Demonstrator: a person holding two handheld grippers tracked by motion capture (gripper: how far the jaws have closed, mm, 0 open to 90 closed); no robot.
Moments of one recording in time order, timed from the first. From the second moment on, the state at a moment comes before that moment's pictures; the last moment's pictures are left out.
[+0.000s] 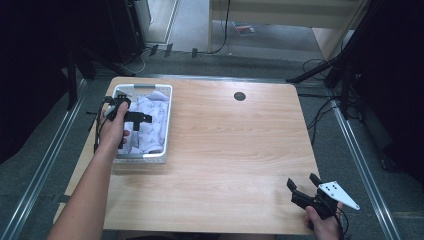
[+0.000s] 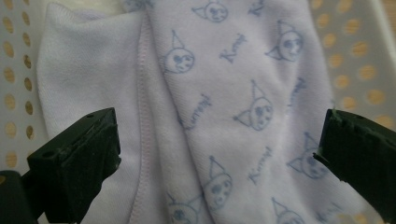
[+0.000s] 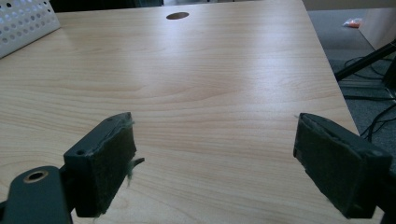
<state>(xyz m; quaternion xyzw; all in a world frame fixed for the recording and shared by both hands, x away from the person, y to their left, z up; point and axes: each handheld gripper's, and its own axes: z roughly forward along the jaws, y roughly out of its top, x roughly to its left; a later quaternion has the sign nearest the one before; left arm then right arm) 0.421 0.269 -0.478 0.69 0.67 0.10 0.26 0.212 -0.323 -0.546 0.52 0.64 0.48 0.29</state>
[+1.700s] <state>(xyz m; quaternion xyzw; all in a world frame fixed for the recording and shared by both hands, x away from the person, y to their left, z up) 0.434 0.265 -0.504 0.70 0.67 0.02 0.24 0.212 -0.323 -0.546 0.52 0.64 0.48 0.29</state>
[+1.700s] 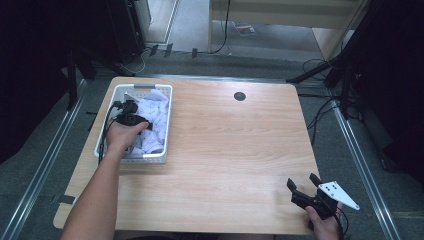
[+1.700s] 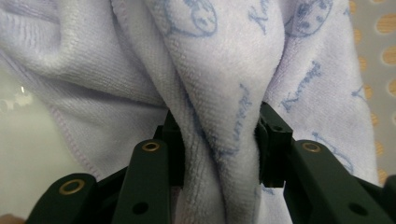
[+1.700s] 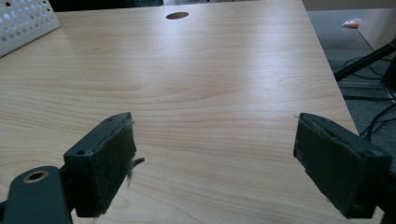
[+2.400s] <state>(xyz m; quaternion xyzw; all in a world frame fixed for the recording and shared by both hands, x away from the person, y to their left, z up) 0.417 0.262 -0.432 0.70 0.65 0.09 0.28 0.212 -0.322 -0.546 0.52 0.64 0.48 0.29</state>
